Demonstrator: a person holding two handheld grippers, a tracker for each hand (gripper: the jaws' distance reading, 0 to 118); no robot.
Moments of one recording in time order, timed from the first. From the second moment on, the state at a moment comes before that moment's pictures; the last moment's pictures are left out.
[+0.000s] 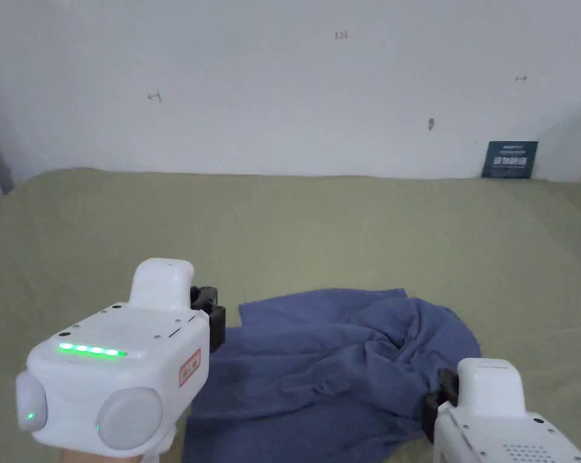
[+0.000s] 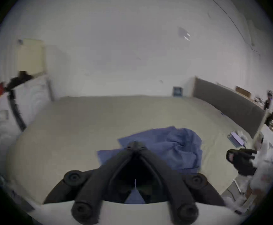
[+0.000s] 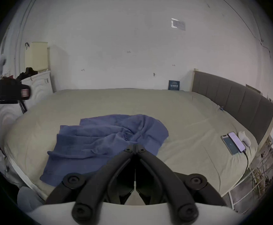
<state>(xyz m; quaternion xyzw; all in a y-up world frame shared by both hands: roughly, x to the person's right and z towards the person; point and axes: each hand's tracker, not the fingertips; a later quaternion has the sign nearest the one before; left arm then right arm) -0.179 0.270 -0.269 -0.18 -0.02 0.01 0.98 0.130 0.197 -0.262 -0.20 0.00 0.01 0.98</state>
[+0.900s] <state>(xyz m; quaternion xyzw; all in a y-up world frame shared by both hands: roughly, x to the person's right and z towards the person) -0.258 0.187 -0.393 -0.40 -0.02 0.08 0.91 0.083 0.196 -0.314 -0.20 0.04 0.03 0.98</state>
